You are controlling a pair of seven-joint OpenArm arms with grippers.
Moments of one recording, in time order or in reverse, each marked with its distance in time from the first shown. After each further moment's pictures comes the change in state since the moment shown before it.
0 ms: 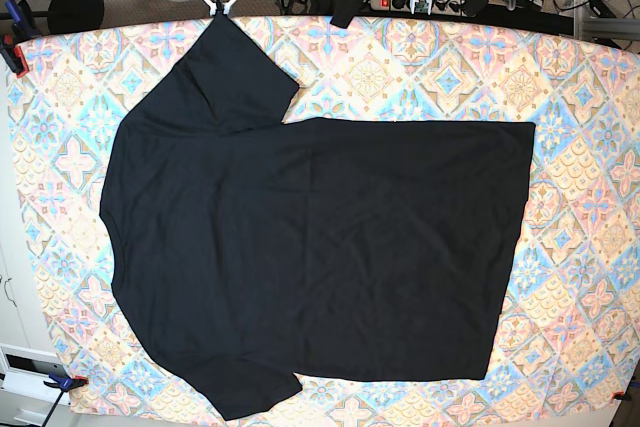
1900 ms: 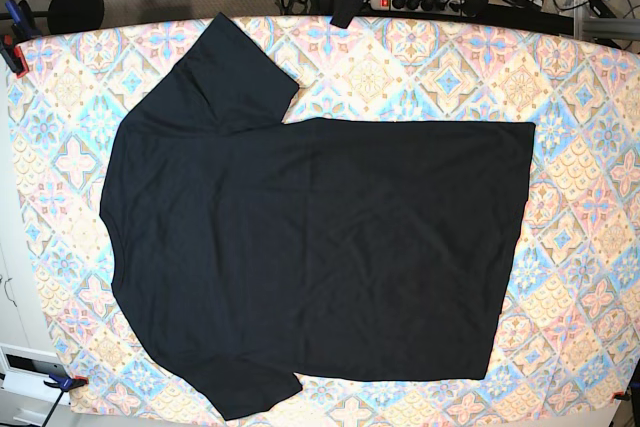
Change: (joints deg) left arm 43.7 -23.6 12.6 62.1 -21.5 0.3 0.4; right arm -44.3 8.0 17.6 58.2 0.0 0.3 -0.7
